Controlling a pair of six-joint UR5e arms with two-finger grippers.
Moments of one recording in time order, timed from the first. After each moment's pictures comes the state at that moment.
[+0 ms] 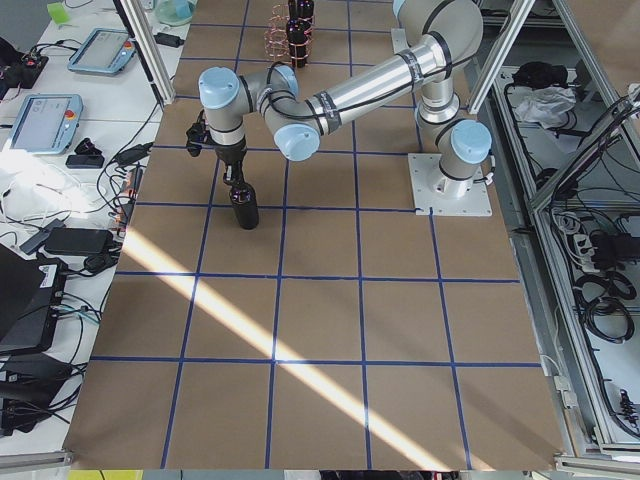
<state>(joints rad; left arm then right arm) -1.12 -1.97 -1.37 -1.31 1.53 0.50 1.60 -1.59 1.57 -1.54 -1.56 -0.11</state>
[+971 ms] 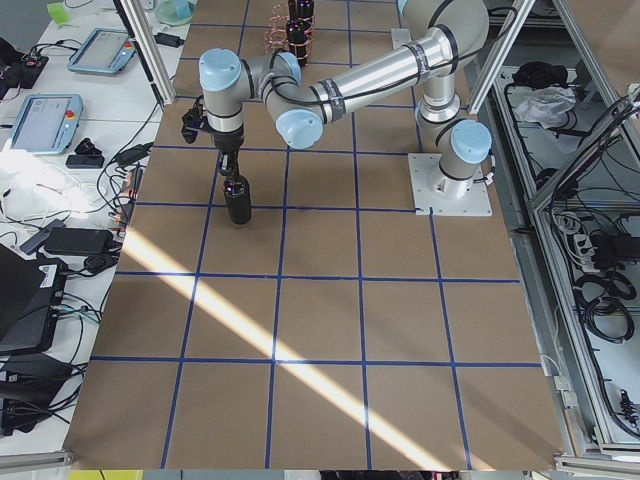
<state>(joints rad) -1.14 -1.92 -1.34 -1.34 1.53 0.49 1.60 -1.59 1.57 -1.54 -1.55 -0.11</state>
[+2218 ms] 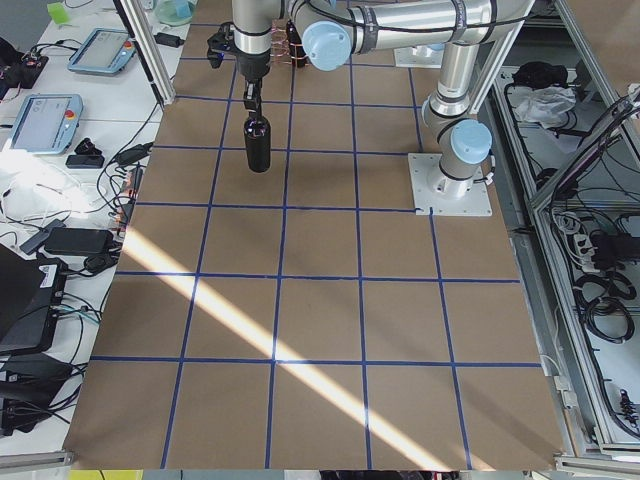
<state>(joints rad) -1.30 -1.73 -1.36 -1.50 1.55 0.30 1.60 -1.59 1.57 -1.54 -1.55 -0.11</state>
